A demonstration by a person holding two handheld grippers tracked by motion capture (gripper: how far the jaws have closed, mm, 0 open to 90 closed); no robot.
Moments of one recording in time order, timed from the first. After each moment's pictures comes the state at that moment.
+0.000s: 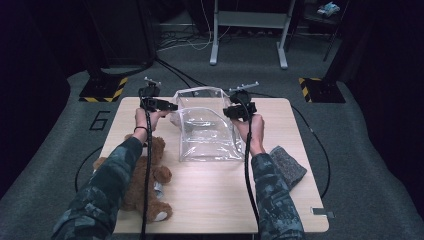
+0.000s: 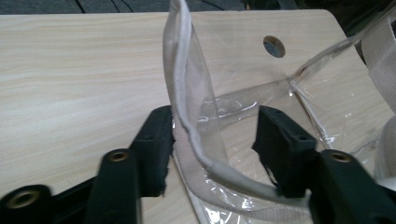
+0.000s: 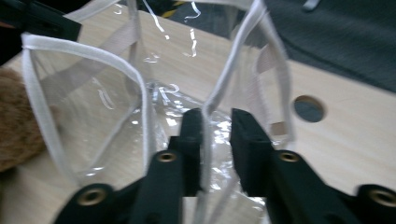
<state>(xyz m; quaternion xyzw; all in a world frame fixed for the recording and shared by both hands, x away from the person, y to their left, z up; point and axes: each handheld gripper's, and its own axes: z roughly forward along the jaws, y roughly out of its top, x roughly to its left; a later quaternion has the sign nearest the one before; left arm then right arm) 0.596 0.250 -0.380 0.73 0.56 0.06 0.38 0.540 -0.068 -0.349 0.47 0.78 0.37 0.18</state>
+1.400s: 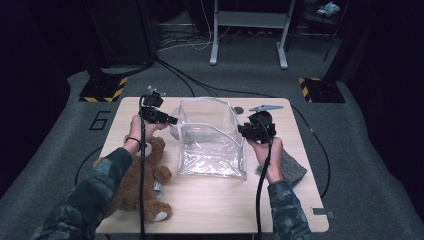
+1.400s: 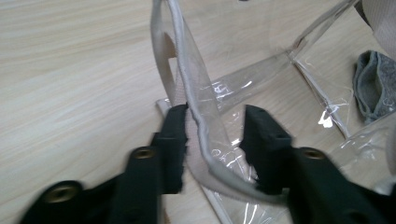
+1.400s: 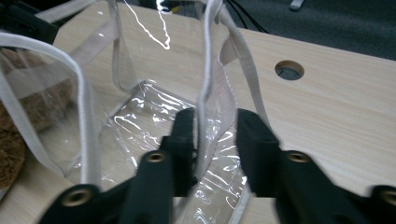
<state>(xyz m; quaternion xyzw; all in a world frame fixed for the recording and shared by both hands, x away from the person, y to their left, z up) 0.546 0.243 -0.365 0.80 0.49 0.05 0.34 0.464 -0.115 -0.354 0.49 0.76 0.39 0.19</state>
